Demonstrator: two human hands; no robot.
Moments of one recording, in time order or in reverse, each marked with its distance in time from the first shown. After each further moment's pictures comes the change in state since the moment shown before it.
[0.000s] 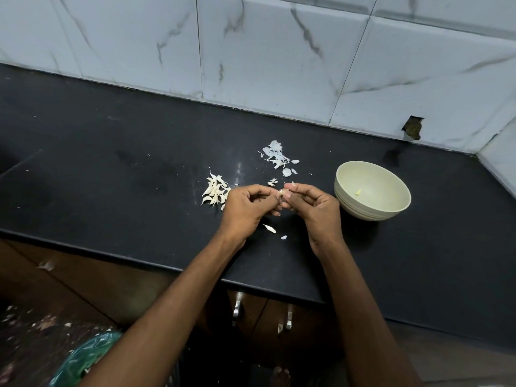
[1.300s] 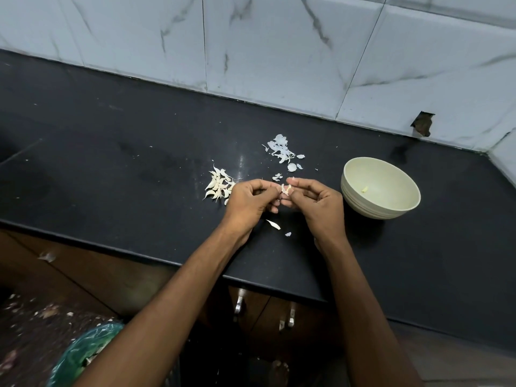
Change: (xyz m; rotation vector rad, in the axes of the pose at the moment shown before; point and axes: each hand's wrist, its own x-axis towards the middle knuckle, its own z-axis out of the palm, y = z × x) left_hand 0.008 -0.005 0.000 -0.074 0.060 -0.136; right_hand 0.002 0.001 0.005 -0.116 0.000 -0.019
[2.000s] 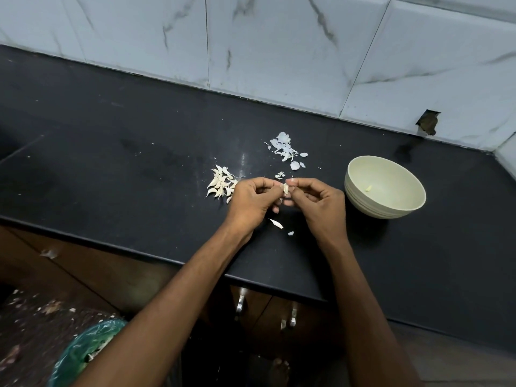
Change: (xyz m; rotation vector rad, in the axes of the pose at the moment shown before) left_hand -0.002 0.003 0.002 0.053 0.012 0.034; right_hand 0.001 0.004 0.001 -0.129 -0.007 -0.079
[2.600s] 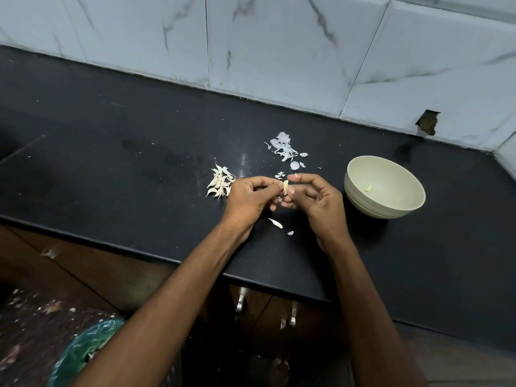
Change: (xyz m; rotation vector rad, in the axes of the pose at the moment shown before) left_hand 0.000 0.002 -0.003 -0.086 -0.010 -0.029; right_hand -0.002 -0.003 -0.005 0.083 -0.108 0.018
